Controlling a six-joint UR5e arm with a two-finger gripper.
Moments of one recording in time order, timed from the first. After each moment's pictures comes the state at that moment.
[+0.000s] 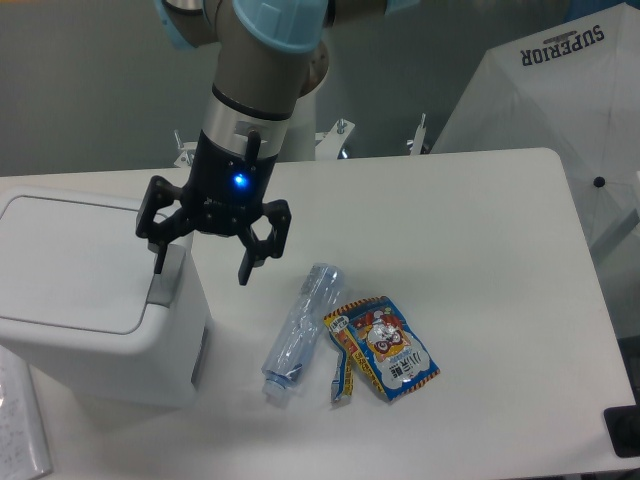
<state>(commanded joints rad) 2.32 -1.73 -1.49 -1.11 1.10 0.12</state>
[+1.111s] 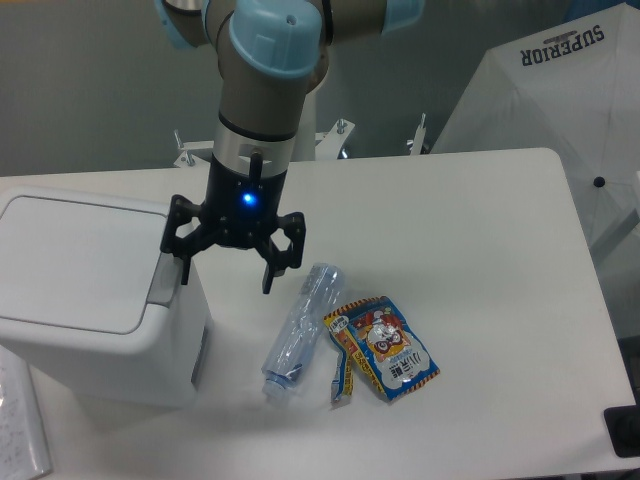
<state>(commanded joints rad) 2.32 -1.74 -1.53 -1.09 1.23 0.21</state>
